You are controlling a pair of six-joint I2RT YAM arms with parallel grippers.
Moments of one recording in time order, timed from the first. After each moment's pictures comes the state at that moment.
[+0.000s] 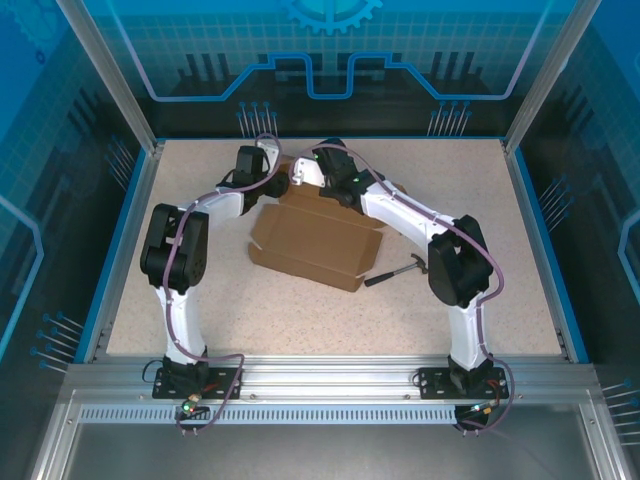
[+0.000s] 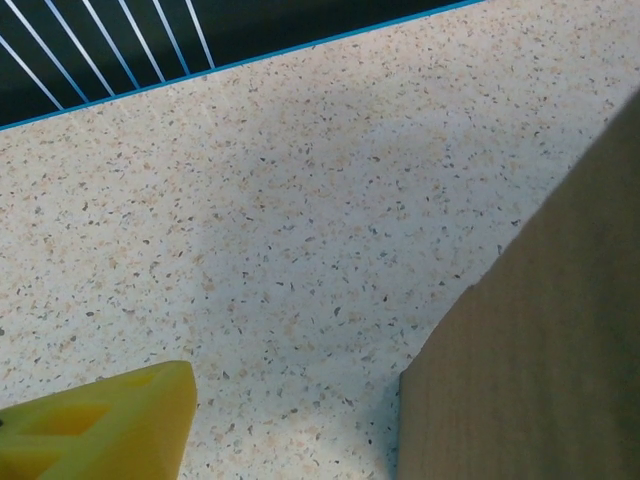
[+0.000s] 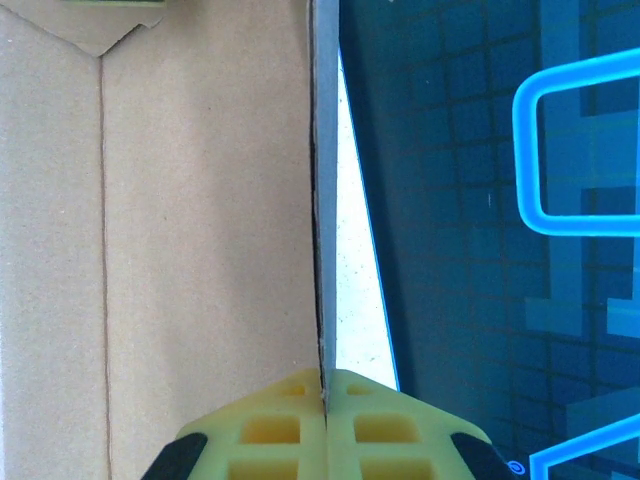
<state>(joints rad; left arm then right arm) -0.18 2.03 1.37 0.03 -0.01 0.07 0.64 2.03 1.75 -0.39 0.40 -0.96</state>
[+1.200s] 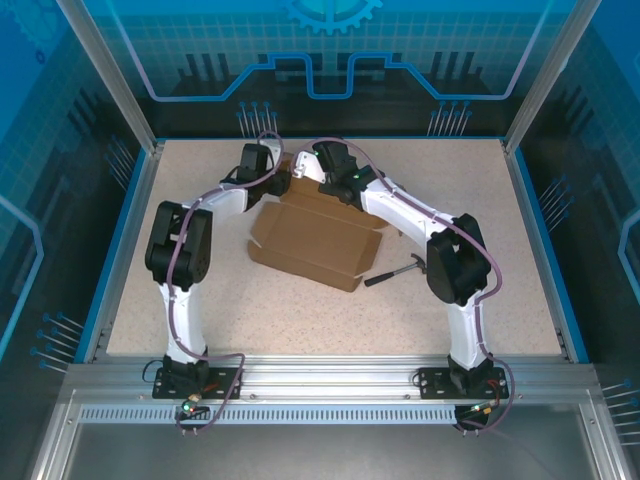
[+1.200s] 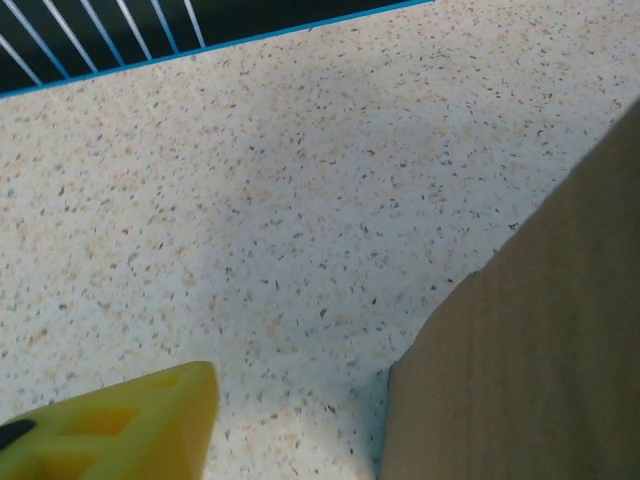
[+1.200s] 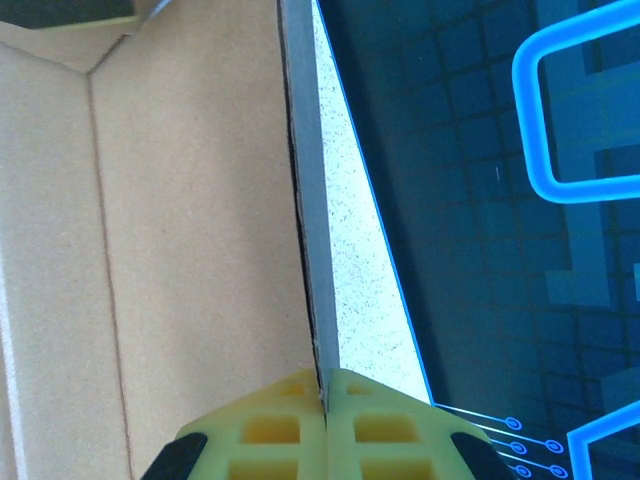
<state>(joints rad) -0.19 2.06 1.42 -0.04 -0.01 0.02 0.63 2.05 1.78 -0.43 0.41 -0.85</state>
